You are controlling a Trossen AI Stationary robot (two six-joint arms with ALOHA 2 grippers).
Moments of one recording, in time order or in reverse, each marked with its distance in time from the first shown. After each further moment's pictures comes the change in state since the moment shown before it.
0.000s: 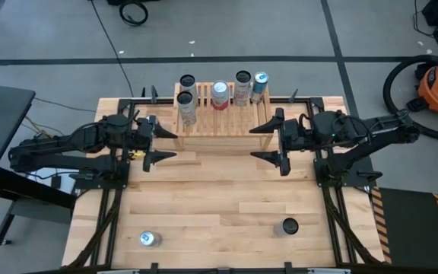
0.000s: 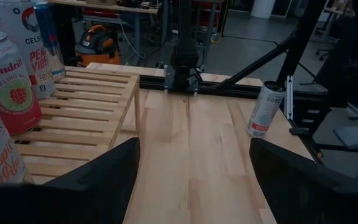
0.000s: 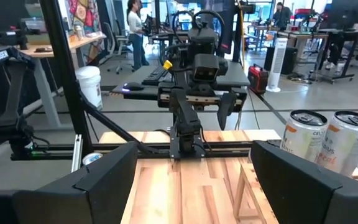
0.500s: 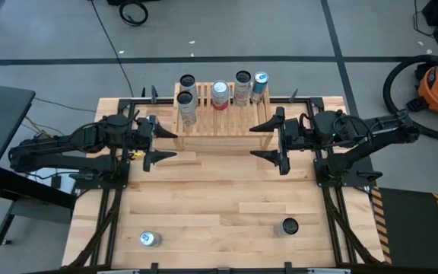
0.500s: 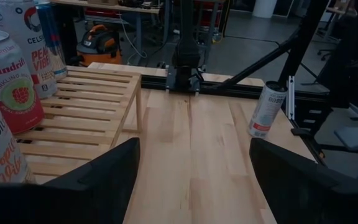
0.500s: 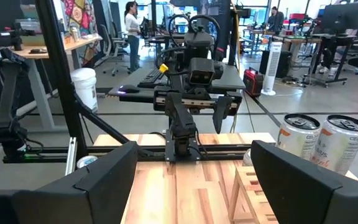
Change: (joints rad) left arm 0.000 0.000 0.000 -0.001 -0.006 0.000; right arm 0.001 0.000 0.000 0.013 0.018 -0.016
